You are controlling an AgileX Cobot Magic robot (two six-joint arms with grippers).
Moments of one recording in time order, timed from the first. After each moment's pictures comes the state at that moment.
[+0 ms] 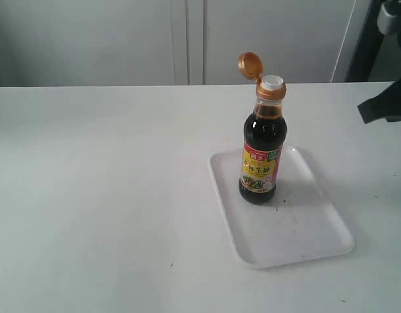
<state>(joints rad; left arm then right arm) -0.13 1.40 -1.29 0.11 1.32 0.01 0.13 1.21 -1.06 0.00 0.84 -0.21</state>
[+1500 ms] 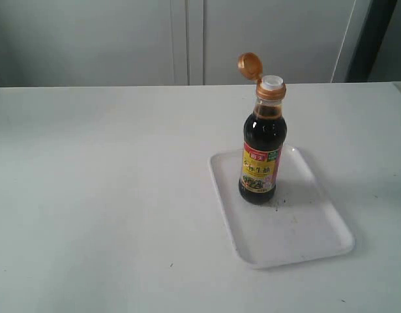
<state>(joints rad) -0.13 0.43 -0.47 0.08 0.62 -0.10 0.19 0.25 -0.41 0.03 0.25 -0.10</state>
